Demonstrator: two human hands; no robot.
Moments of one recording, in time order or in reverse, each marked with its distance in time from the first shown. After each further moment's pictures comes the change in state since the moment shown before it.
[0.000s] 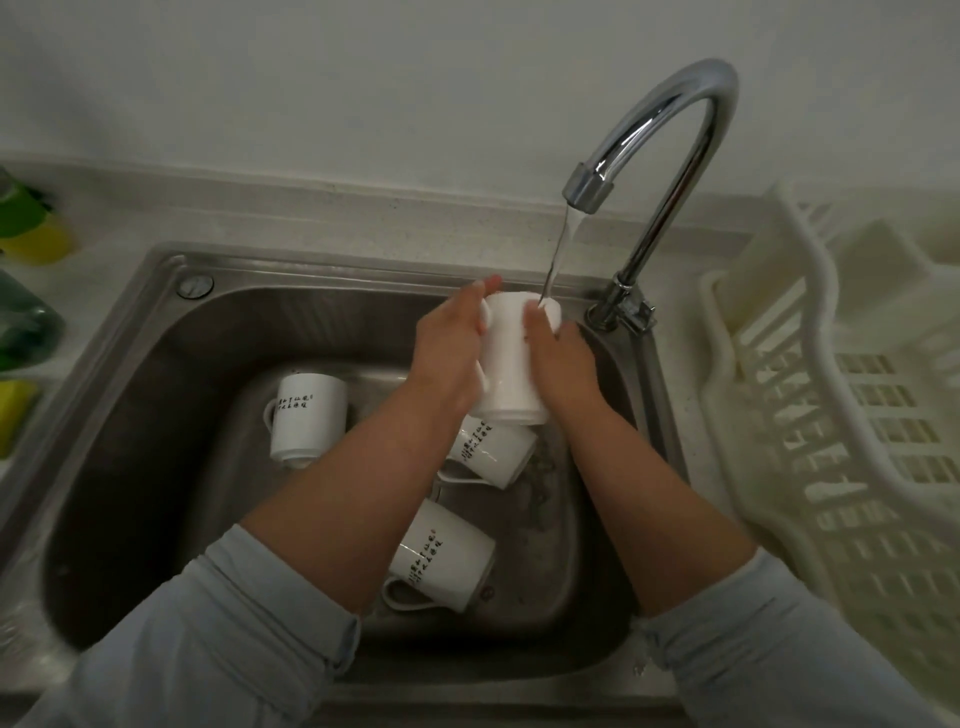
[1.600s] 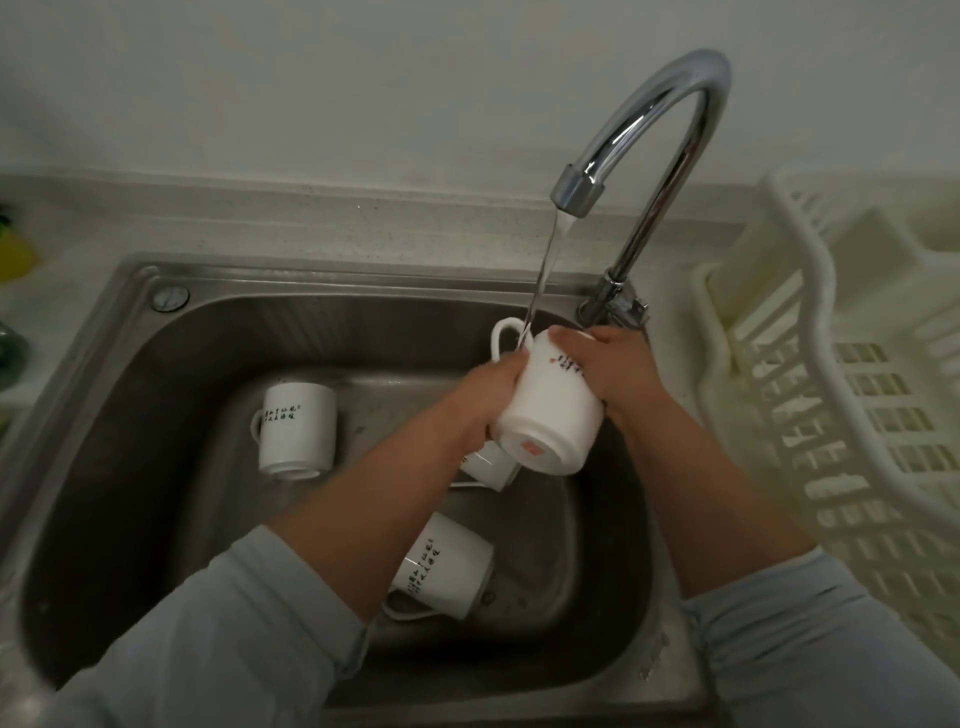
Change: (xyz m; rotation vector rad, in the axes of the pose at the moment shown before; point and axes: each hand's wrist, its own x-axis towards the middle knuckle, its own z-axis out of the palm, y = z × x) left_hand 0.004 -0.038 -0.001 0.458 -0.280 -0.408; right_hand 0.010 0.013 -0.045 0.146 0.062 0.123
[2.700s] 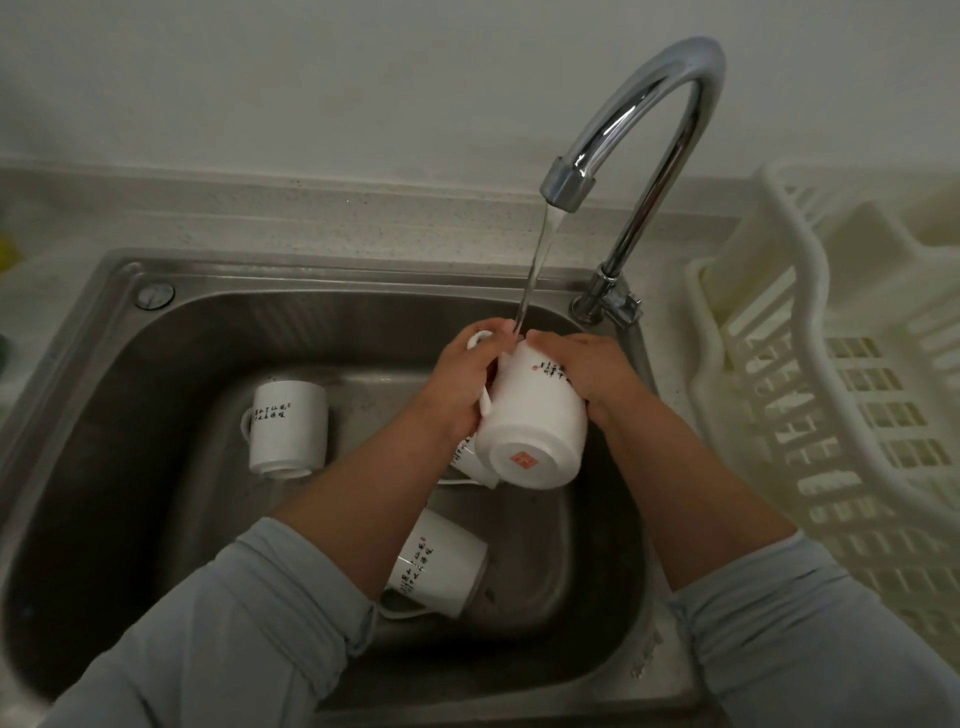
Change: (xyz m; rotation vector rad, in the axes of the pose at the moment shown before) left_hand 0.020 -0.004 -0.009 -0.314 -0.018 0.286; right_hand 0.000 0.002 0.009 0.081 -0.139 0.162
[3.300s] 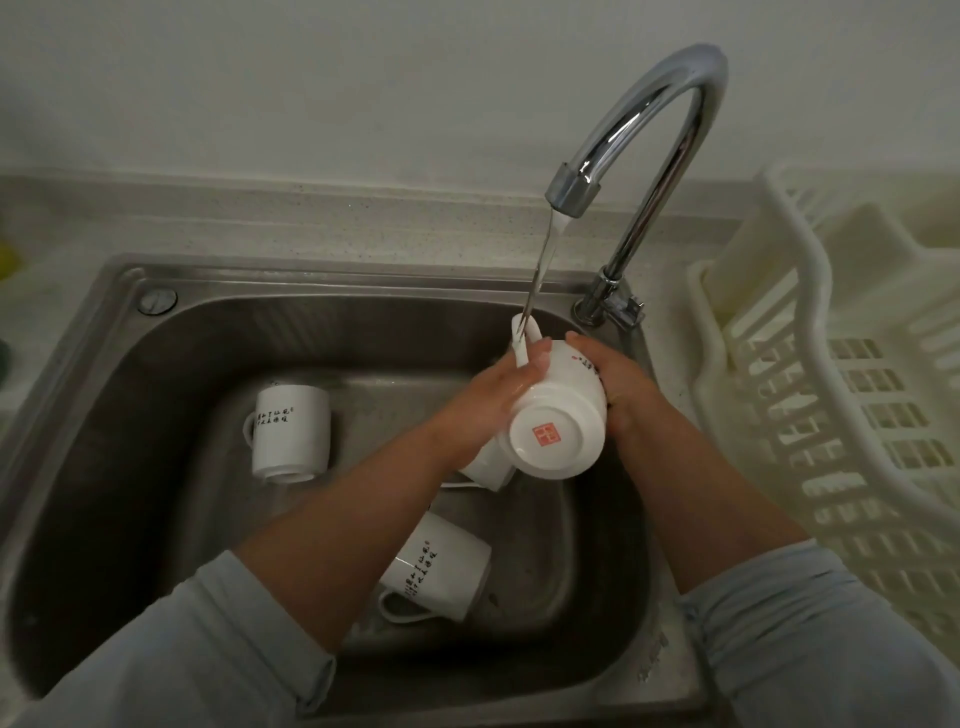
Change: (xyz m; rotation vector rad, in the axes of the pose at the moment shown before) left_hand -0.028 0.004 0.000 0.429 -0.320 -0.012; right_hand 0.005 0.011 -0.014 0.447 -0.040 0.324
